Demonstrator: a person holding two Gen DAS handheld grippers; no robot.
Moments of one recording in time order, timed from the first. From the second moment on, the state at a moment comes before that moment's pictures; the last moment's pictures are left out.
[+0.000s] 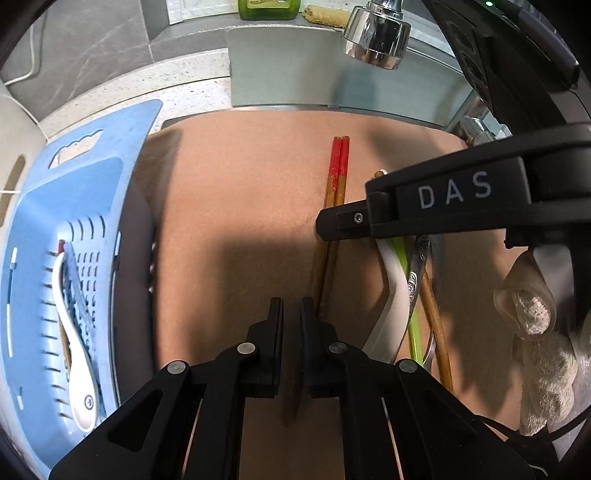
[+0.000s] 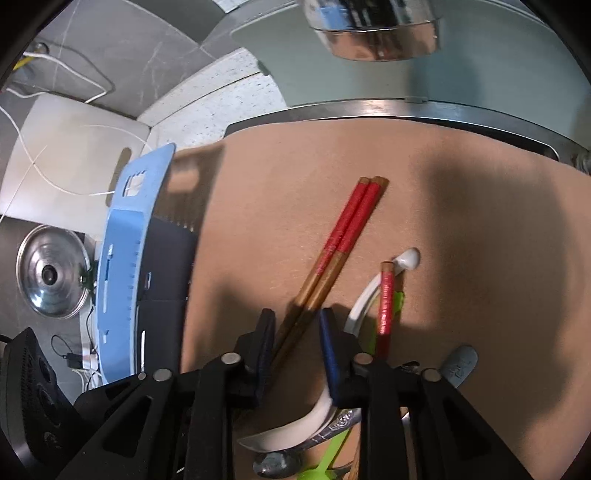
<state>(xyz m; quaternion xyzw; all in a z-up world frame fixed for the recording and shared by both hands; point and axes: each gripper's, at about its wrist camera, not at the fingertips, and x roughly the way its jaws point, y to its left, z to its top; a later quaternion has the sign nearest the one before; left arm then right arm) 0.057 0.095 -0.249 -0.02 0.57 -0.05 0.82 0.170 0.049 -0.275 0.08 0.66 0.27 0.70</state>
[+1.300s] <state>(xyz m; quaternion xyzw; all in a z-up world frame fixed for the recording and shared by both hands) 0.075 0.097 -0.257 -0.04 0.57 -0.05 0.82 0.178 0.046 -0.278 0.09 0.67 0.24 0.70</state>
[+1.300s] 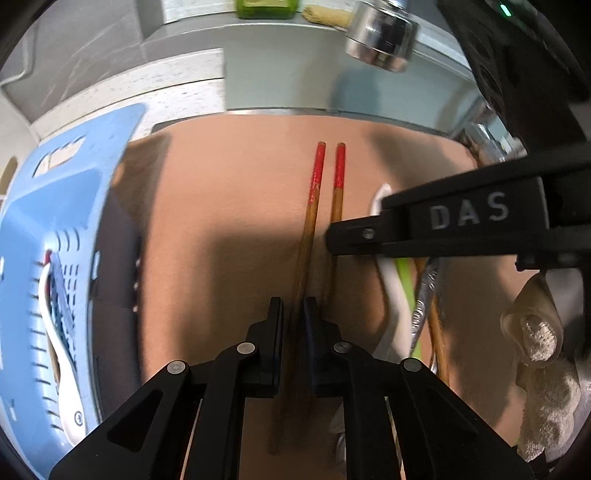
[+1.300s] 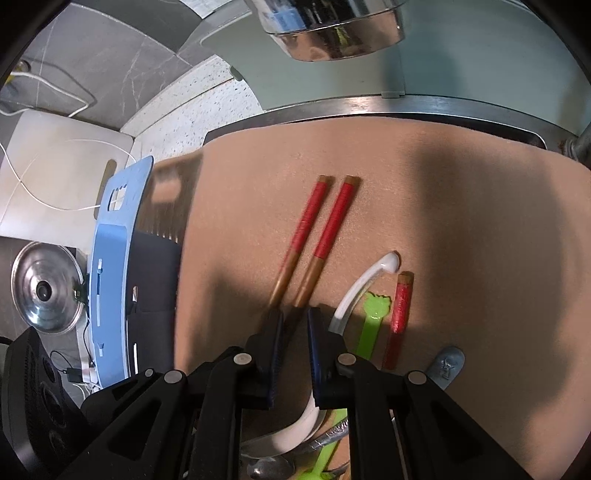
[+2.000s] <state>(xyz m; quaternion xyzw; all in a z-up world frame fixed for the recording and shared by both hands) 0.071 0.120 -0.264 -0.08 0.56 -0.04 0.82 0.185 0.060 -0.282 0.08 0.67 0.25 0.70</state>
